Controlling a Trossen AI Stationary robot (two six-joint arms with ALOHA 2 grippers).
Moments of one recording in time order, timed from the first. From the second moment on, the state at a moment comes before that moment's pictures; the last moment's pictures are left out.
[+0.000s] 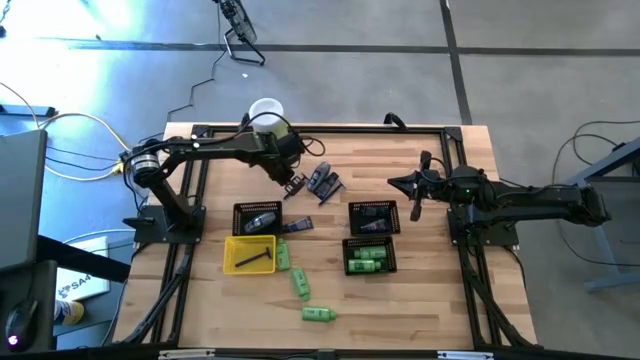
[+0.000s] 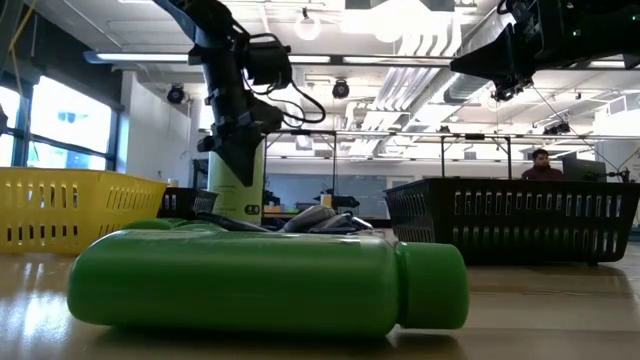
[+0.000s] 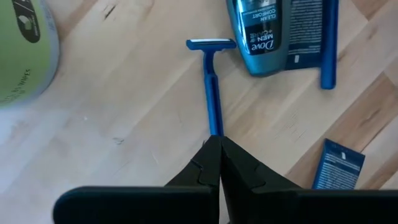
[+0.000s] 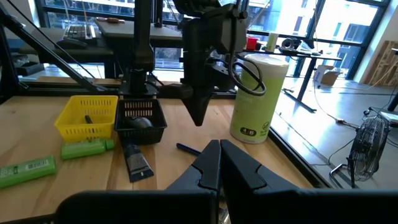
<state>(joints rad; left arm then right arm) 0.41 1.65 1.20 -0.75 0.00 -0.37 -0.14 0.59 0.33 0.18 0.10 -0.10</state>
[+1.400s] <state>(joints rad) 0.41 1.79 1.20 -0.67 0.04 -0.38 -0.14 0.59 0.33 0.18 0.11 -0.11</state>
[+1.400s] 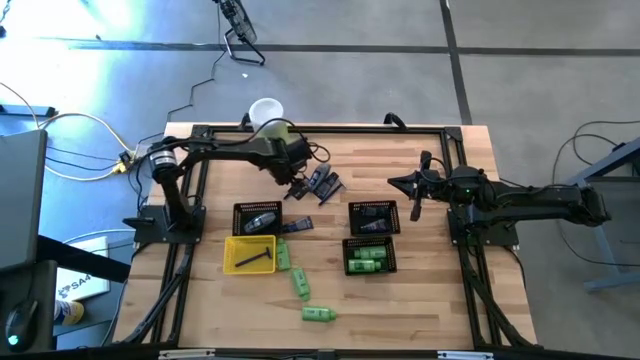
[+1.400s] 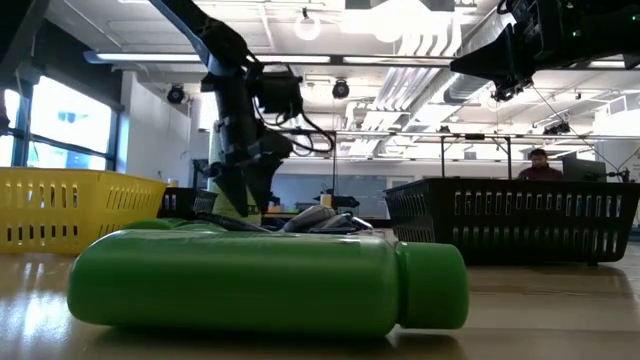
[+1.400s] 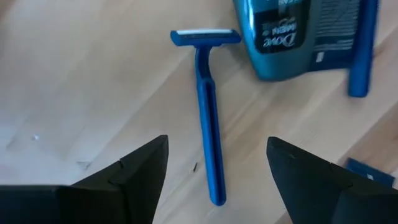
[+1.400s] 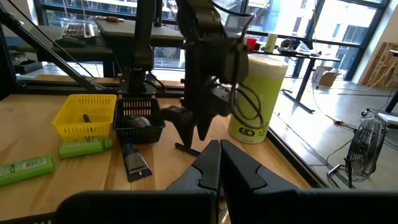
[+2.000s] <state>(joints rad) 0.41 1.88 1.20 -0.63 0.03 -0.38 -0.14 0.59 0.33 0.18 0.11 -0.11</state>
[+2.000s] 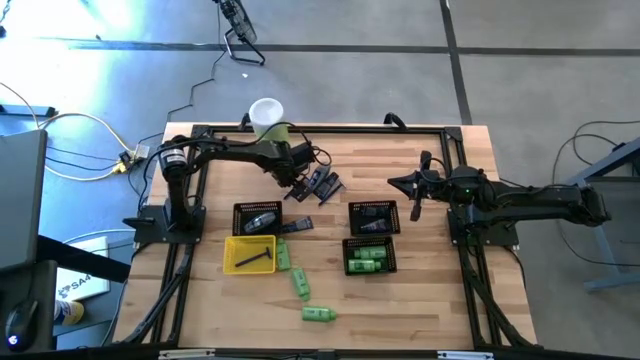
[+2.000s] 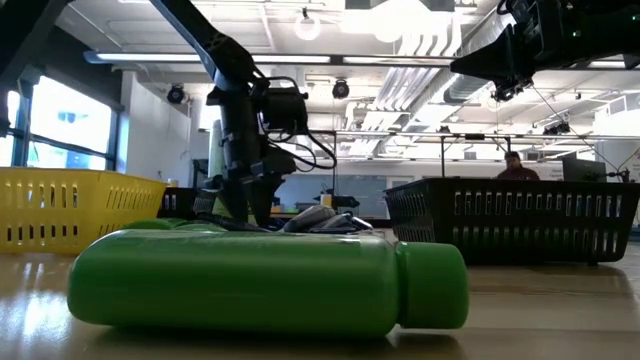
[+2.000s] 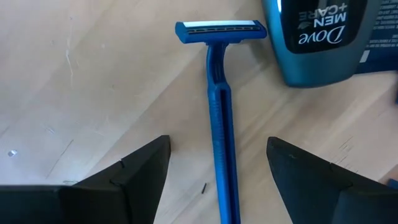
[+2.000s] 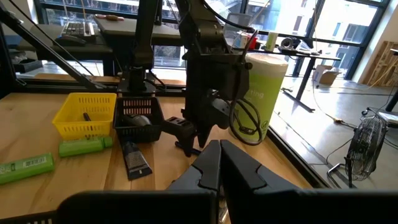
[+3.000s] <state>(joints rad) 0.41 1.89 1.20 -0.64 0.00 -0.40 -0.14 0.59 0.33 0.18 0.11 -0.13</state>
